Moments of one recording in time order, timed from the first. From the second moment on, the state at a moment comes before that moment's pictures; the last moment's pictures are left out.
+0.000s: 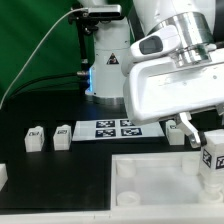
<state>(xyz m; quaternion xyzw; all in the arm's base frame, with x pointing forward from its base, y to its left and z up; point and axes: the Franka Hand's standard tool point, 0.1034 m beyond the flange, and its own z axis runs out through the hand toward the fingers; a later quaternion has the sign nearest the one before) 0.614 0.118 0.103 -0.94 -0.13 -0.31 0.07</state>
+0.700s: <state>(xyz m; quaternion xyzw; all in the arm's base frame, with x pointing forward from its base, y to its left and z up) 0.612 0.109 0.087 -0.94 -0.13 -0.30 0.07</state>
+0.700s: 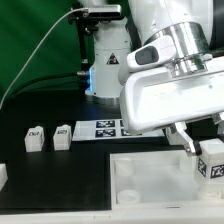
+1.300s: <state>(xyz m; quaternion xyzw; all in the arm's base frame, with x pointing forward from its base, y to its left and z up) 0.618 0.107 0.083 -0.94 -0.13 -0.30 0.07</state>
